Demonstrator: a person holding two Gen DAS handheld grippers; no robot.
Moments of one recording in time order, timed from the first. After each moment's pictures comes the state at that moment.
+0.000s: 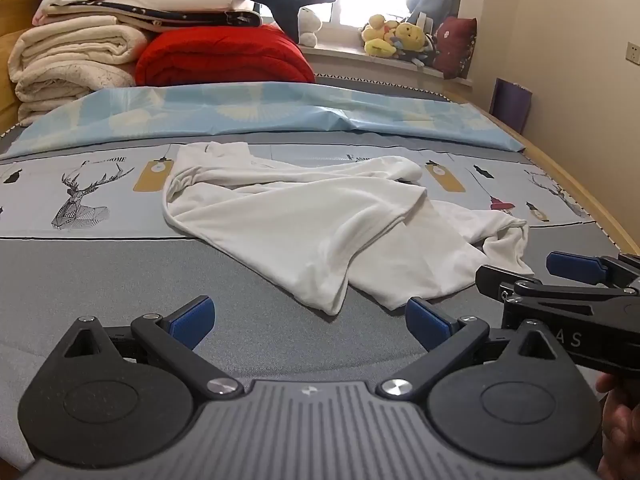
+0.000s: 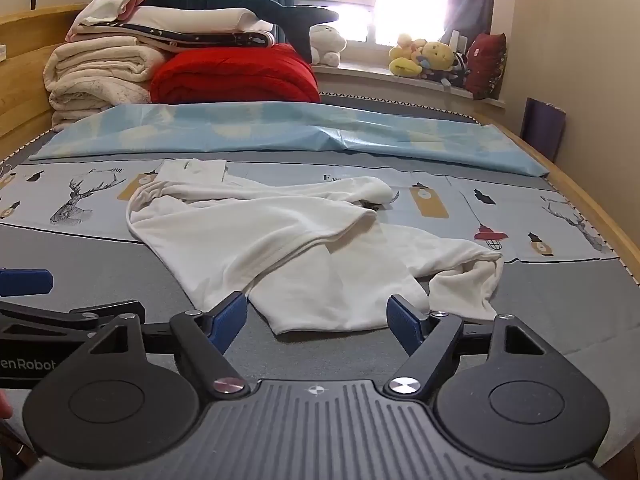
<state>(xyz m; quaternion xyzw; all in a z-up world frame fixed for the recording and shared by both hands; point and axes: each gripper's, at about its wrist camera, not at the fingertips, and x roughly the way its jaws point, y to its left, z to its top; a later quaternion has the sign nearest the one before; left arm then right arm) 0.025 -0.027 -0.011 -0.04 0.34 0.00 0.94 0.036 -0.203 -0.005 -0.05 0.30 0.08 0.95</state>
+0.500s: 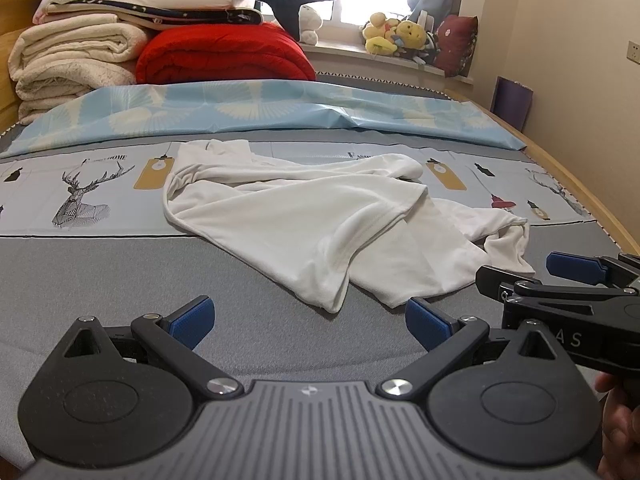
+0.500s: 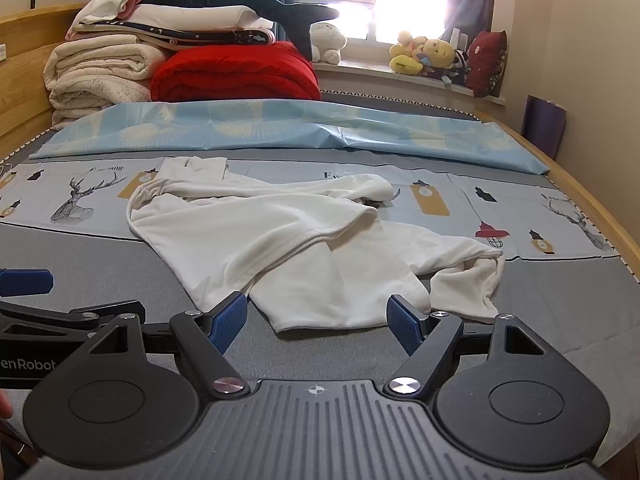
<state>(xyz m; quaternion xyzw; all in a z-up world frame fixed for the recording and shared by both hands) 0.026 -0.027 -0.012 -0.04 0.35 0.00 0.94 0.036 -0.204 -0.007 -0.05 0.30 0.08 0.95</state>
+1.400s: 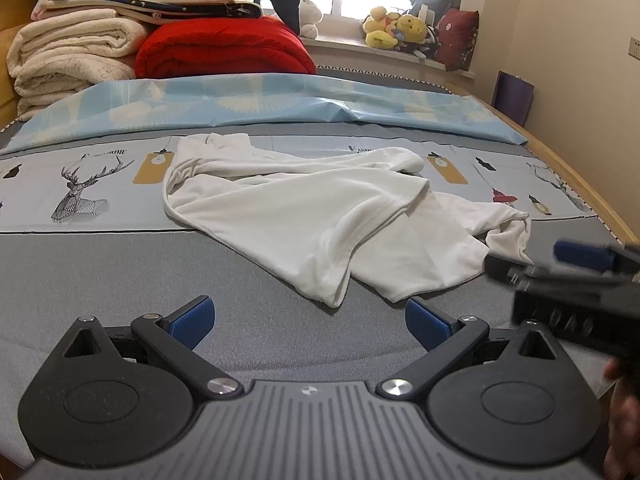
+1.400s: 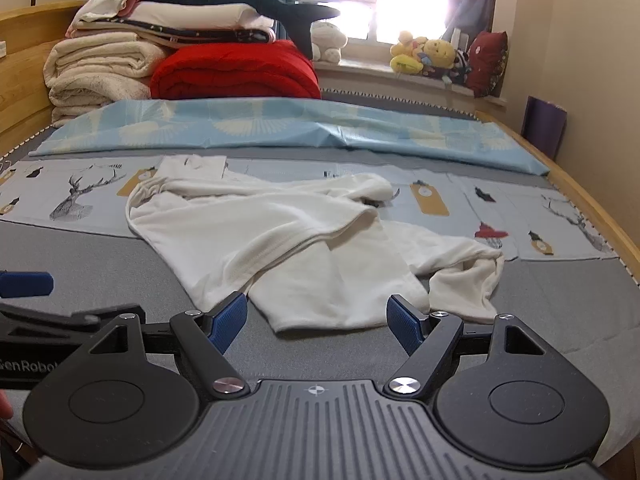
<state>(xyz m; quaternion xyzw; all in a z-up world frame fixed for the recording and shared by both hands) 0.027 -0.028 -0.017 -0.04 0.35 0.00 0.93 0.037 -0.204 -0.003 -0.05 0.29 0.07 0.95</state>
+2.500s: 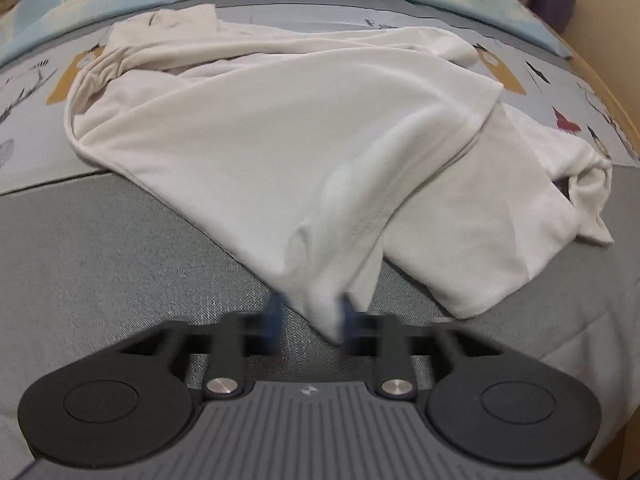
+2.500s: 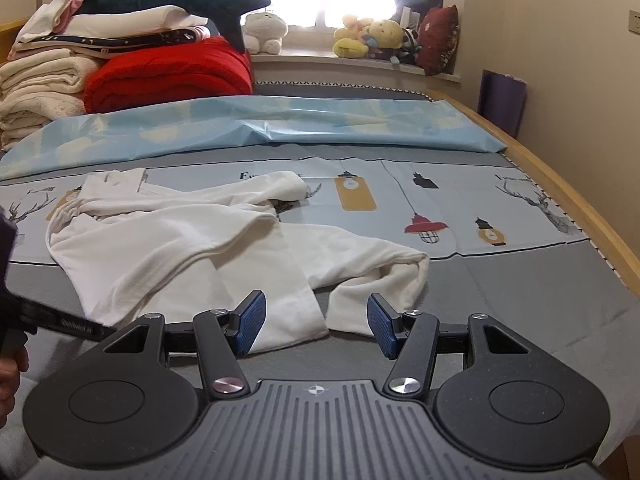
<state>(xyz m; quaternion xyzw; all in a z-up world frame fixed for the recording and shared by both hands) 0.196 -0.022 -0.118 -0.03 0.53 -0.01 0.85 0.099 -0.303 -0.007 -0.01 0.32 0.02 0.95</state>
